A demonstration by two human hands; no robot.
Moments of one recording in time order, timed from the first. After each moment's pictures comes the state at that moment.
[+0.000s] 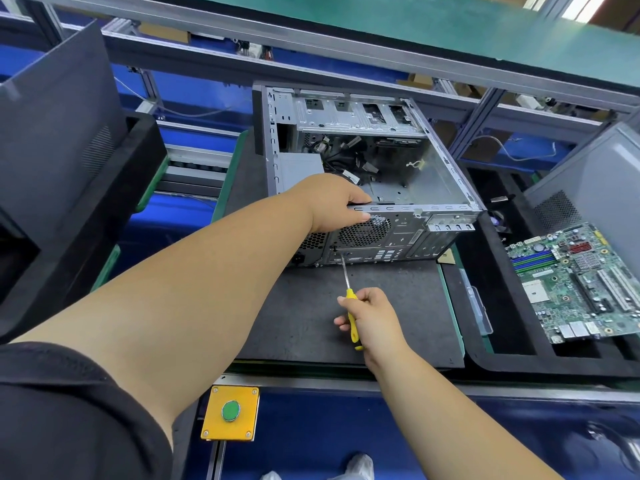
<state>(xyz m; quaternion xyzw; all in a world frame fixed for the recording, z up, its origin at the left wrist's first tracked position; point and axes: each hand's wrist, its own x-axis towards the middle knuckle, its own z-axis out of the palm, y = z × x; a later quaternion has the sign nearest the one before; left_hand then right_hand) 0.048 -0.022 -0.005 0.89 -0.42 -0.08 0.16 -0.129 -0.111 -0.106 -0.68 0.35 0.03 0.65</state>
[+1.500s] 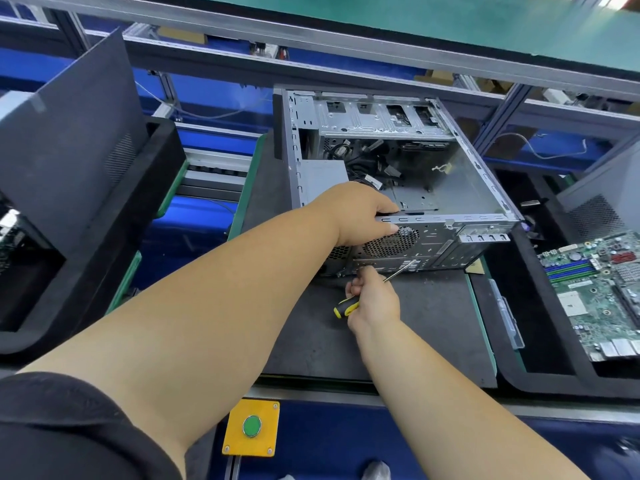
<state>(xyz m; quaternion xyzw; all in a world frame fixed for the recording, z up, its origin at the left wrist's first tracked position) 0.053 -0.021 -0.007 0.88 -0.44 -0.08 0.19 -0.046 -0.078 -0.116 -0.35 0.47 -0.15 0.79</state>
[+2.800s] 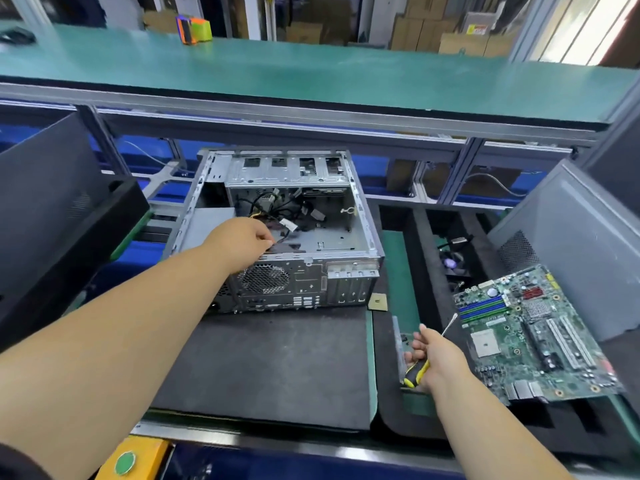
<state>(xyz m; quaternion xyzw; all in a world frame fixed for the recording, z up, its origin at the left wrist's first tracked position) 0.039 -0.086 0.002 0.97 -0.13 -0.05 0.19 -0.132 -0.389 -0.123 -0.38 0.50 -0.03 0.77</state>
